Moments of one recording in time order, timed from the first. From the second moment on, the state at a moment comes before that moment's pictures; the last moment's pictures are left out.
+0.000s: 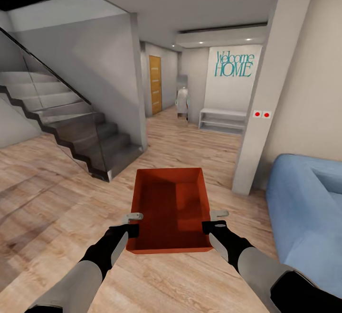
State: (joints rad) left arm -0.70 -0.09 -0.05 -0.53 0.10 0.40 0.14; right arm -0.83 0.05 0.59 -0.27 -0.52 0.17 -0.29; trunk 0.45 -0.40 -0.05
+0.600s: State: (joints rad) left arm -0.69 -0.09 -0.05 -0.53 0.10 0.40 0.15; right arm -0.83 0.05 0.58 -0.27 -0.51 0.17 -0.29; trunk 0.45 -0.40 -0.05
